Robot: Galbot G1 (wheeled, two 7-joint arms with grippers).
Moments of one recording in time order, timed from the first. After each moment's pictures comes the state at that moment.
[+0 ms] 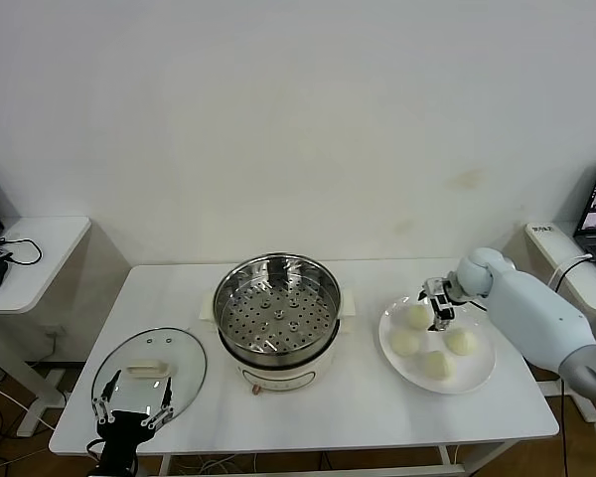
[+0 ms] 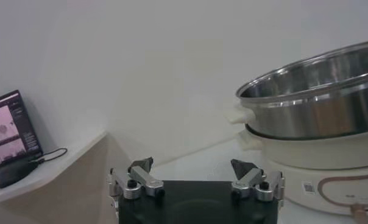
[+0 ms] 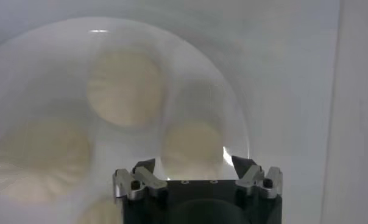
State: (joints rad) left arm 1.82 -1.31 -0.66 -2.14 0.07 -0.01 -0.12; right arm -0.08 0.93 -0.59 0.86 -0.35 0.01 -0.99
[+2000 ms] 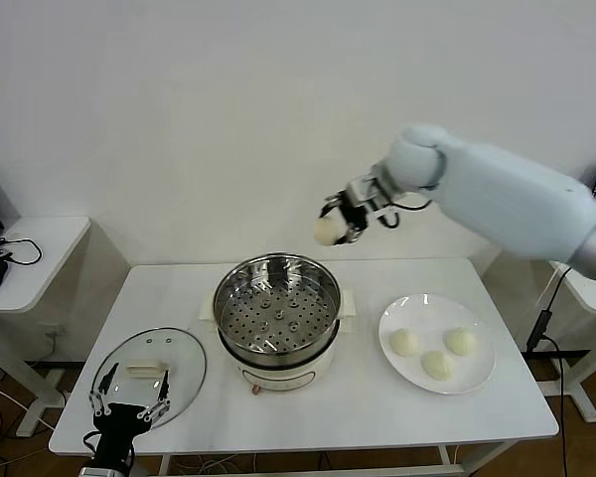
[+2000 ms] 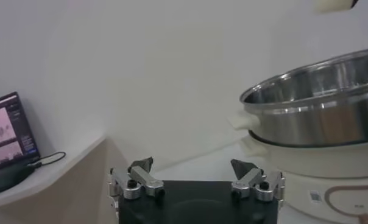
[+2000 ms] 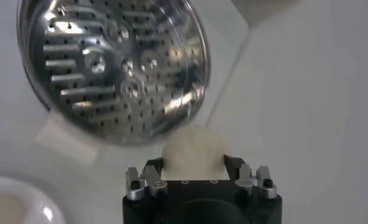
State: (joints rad) left arm 1.79 -1.27 -0.68 -2.13 0.02 -0.01 -0.12; right arm 0.57 1.09 -1.15 1.21 0.16 0.05 -0.94
